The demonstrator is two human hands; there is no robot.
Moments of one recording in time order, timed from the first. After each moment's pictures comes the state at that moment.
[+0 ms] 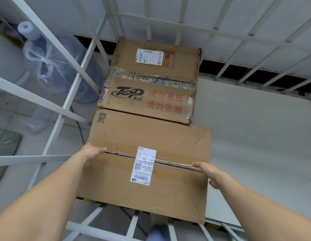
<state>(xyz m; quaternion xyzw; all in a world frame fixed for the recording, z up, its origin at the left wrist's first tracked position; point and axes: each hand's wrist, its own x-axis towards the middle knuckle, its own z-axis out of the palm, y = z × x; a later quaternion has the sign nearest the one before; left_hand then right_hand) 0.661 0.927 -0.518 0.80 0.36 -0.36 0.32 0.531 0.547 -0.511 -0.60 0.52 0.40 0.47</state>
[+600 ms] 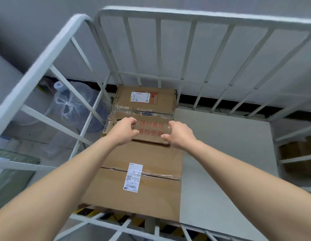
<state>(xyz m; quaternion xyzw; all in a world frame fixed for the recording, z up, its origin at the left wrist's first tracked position) 0.671 0.737 -0.223 0.94 -0.08 -0.26 0.21 0.621 0.551 -0.238 -0.94 0.12 0.21 0.22</state>
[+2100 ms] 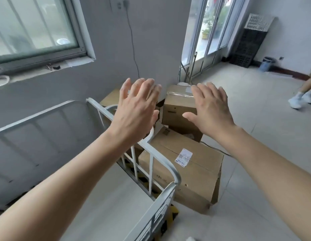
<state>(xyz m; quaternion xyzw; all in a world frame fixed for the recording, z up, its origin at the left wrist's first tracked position) 0.215 0.165 0.152 0.62 -0.72 0.25 0.20 0.026 0.085 0.152 -0.85 0.50 -0.14 -0.11</state>
